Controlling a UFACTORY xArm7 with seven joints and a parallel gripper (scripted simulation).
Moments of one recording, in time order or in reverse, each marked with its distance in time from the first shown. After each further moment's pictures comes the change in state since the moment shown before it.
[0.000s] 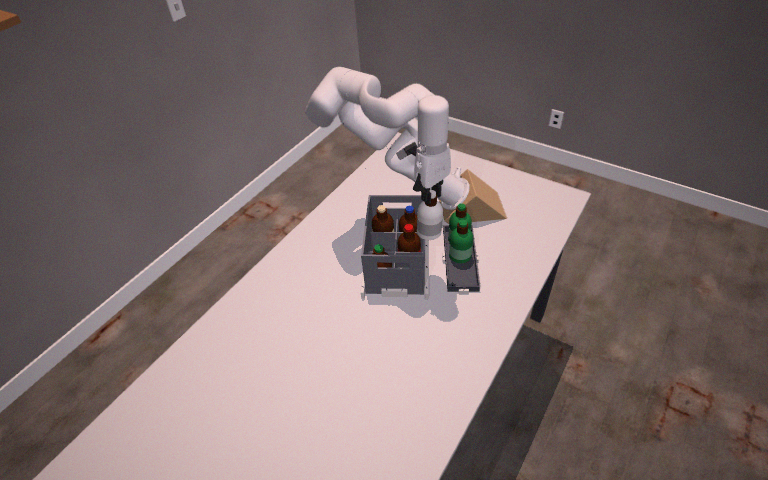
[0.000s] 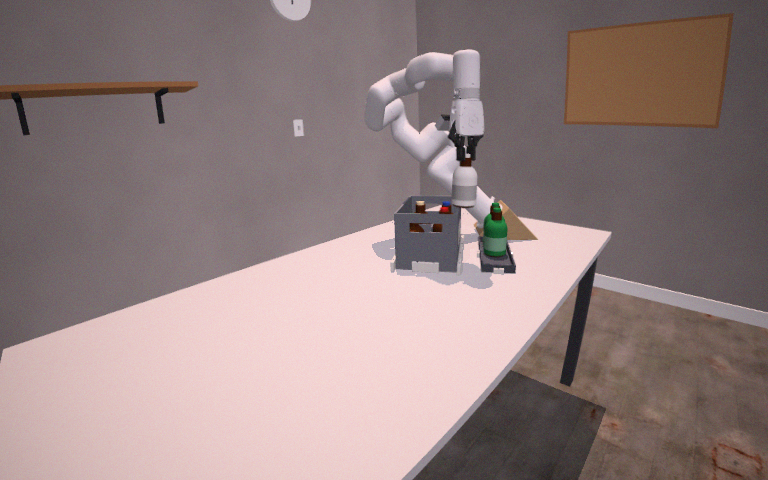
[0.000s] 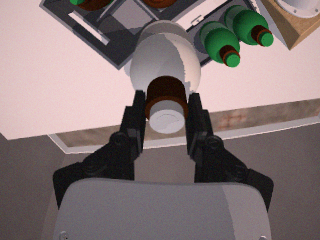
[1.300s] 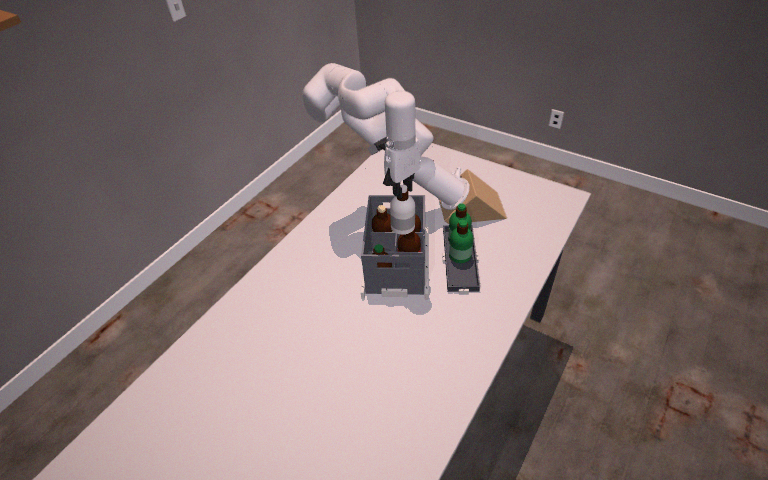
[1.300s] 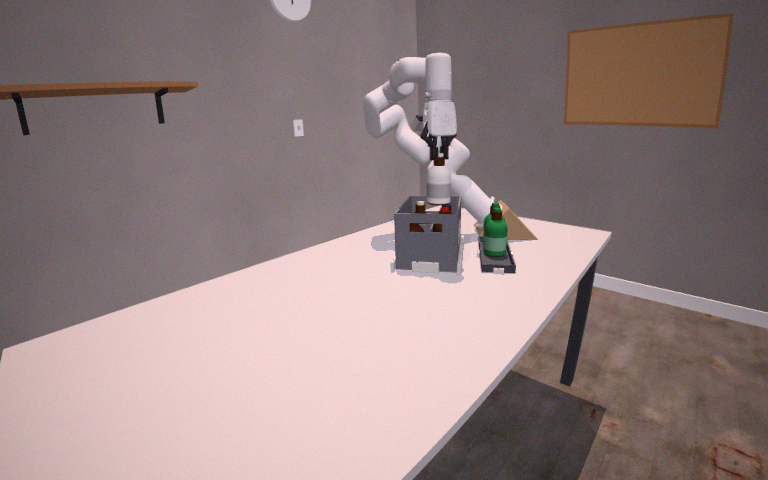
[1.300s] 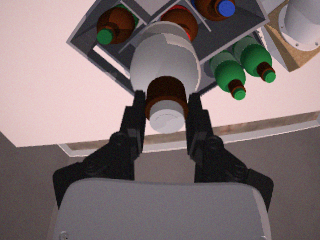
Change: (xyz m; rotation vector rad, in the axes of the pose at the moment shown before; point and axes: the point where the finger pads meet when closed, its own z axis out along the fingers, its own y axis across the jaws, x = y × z) arm 0.074 -0.039 0.000 -0.001 -0.001 0.000
